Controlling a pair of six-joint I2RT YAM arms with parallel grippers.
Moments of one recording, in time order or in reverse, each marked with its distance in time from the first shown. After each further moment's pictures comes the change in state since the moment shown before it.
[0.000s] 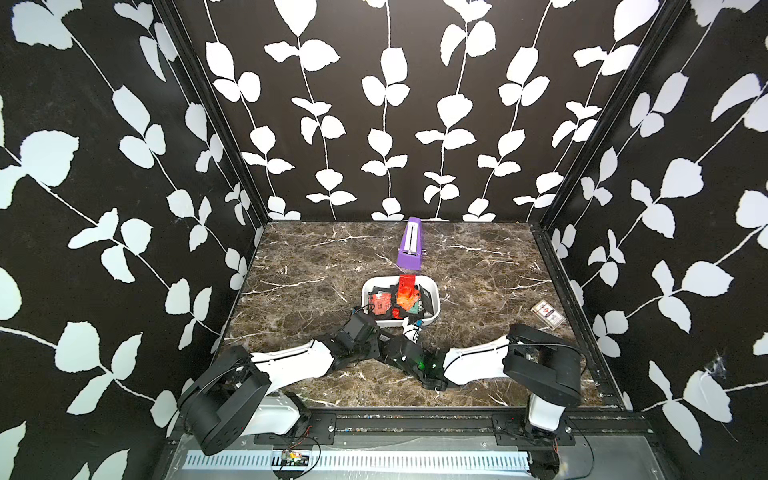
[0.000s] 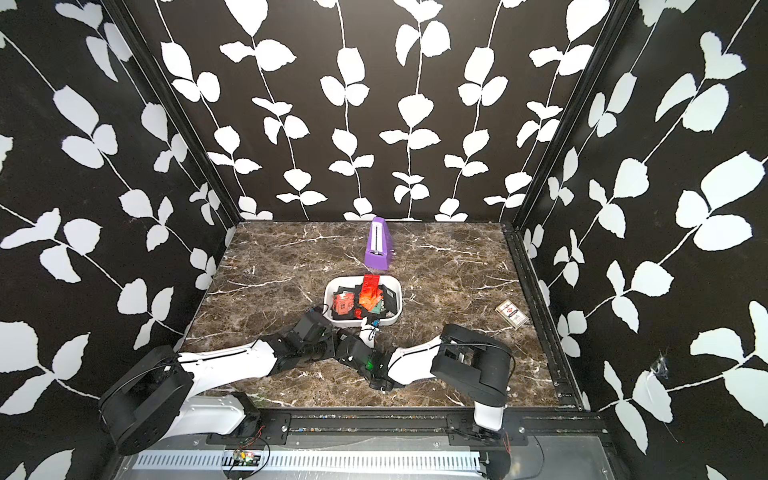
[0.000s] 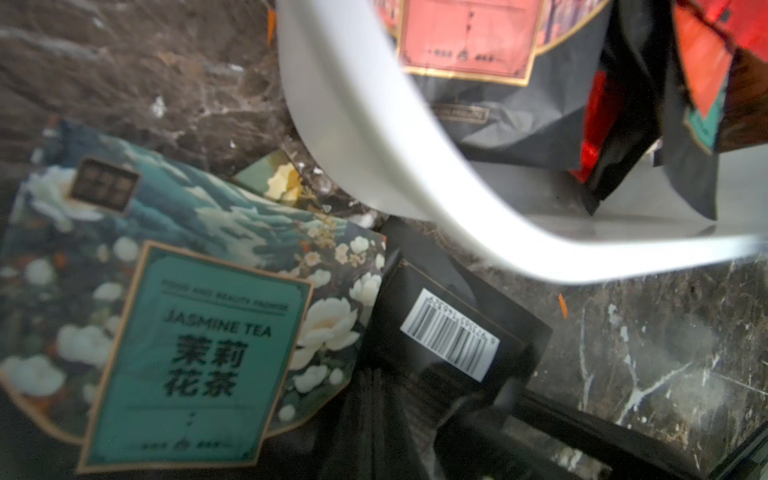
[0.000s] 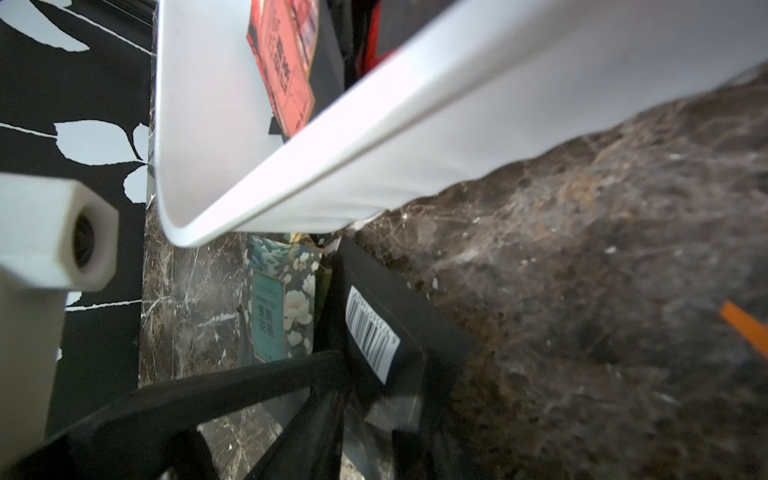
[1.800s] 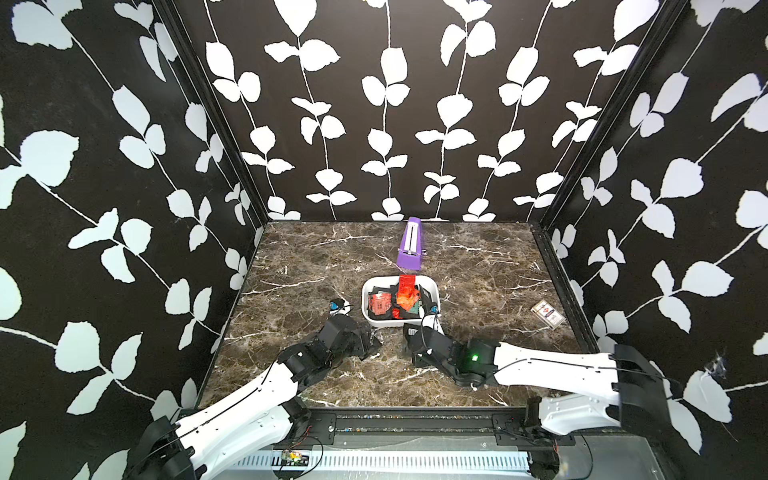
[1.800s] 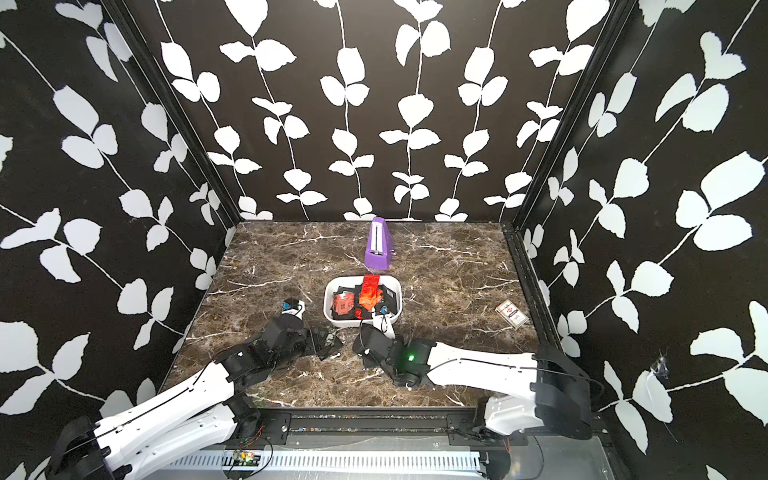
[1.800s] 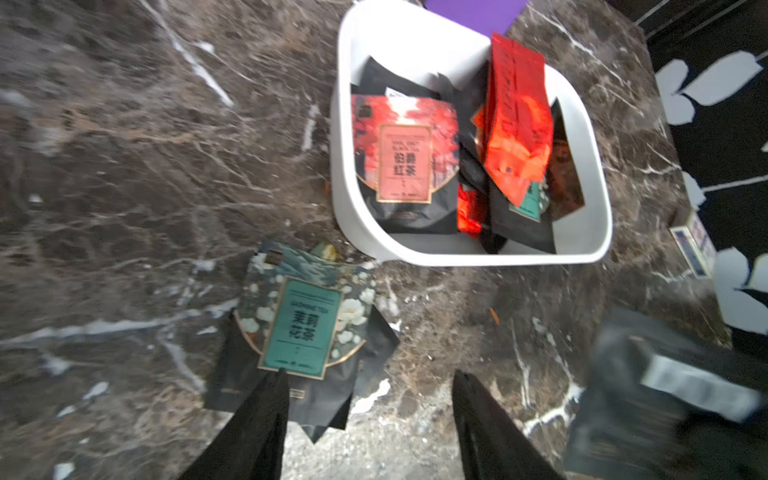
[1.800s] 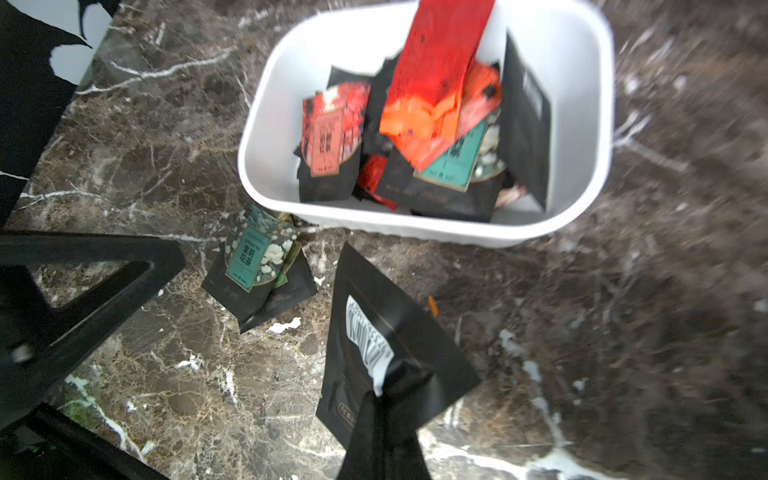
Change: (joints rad) left arm -0.002 -0.472 0.017 -0.302 -0.207 0.077; right arm 0.015 -0.502 0.087 -0.727 0.132 -0.484
